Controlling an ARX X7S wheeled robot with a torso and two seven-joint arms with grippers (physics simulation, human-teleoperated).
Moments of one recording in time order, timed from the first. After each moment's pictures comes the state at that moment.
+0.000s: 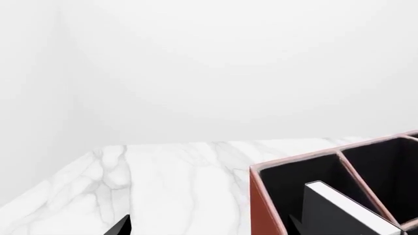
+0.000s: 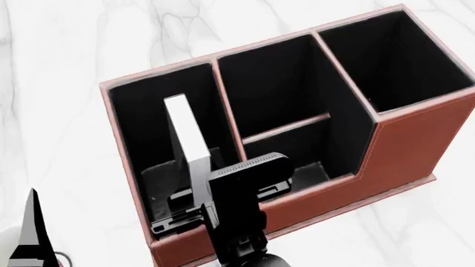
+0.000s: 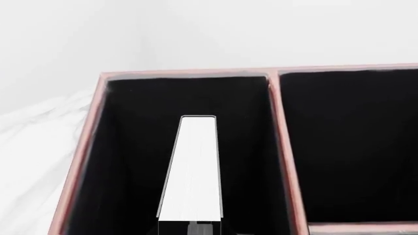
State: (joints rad) left arm 0.04 -0.50 0.24 0.79 -0.30 -0.28 -0.57; right arm 0.70 0.24 -0.84 0.30 0.57 -0.04 0.25
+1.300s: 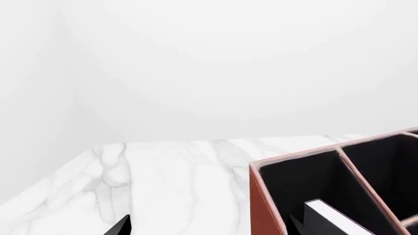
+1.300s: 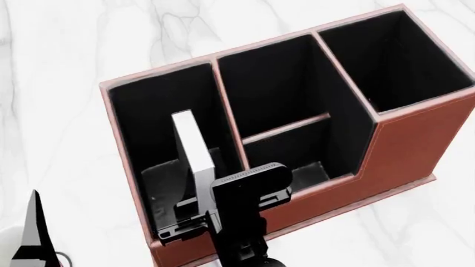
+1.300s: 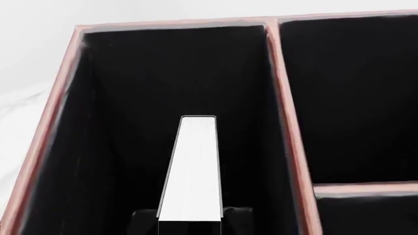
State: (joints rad) left arm 0.03 -0.51 0.26 0.77 -0.30 -0.28 -0.58; right arm 0.71 0.19 -0.85 0.50 0.57 -0.13 0.19
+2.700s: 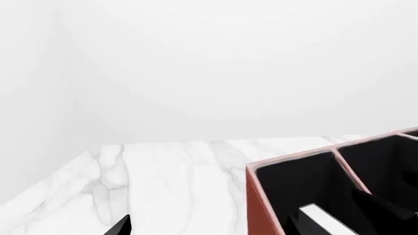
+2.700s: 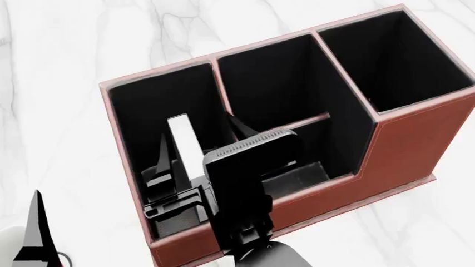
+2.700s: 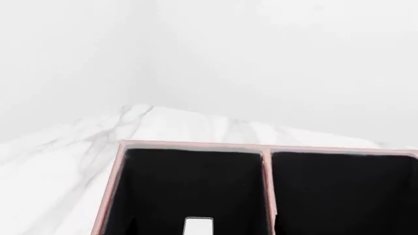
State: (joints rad) left arm 0.03 -0.52 0.28 0.78 -0.30 -0.28 -0.60; right arm 0.75 0.34 -0.84 0.03 0.58 0.08 0.34
